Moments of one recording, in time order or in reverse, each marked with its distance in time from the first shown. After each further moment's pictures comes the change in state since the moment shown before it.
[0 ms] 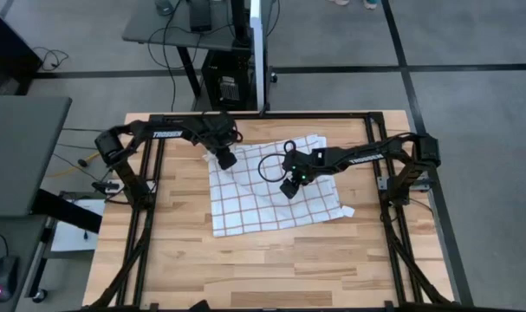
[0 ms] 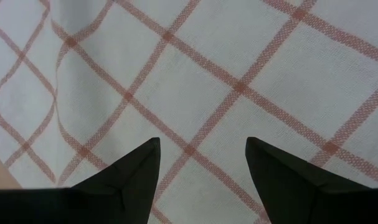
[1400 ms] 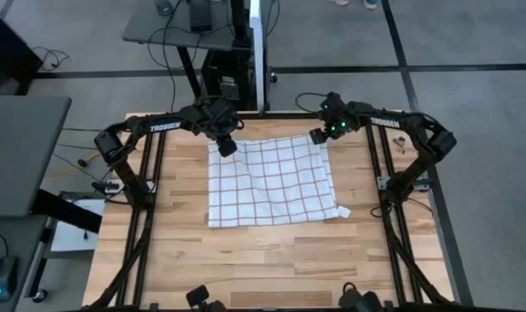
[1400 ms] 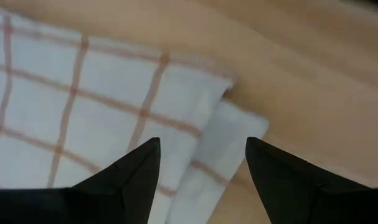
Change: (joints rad) left arm 0.071 0.030 0.090 -0.040 -0.114 0.133; right arm -0.678 -0.080 -0.038 -0.190 -0.061 -0.289
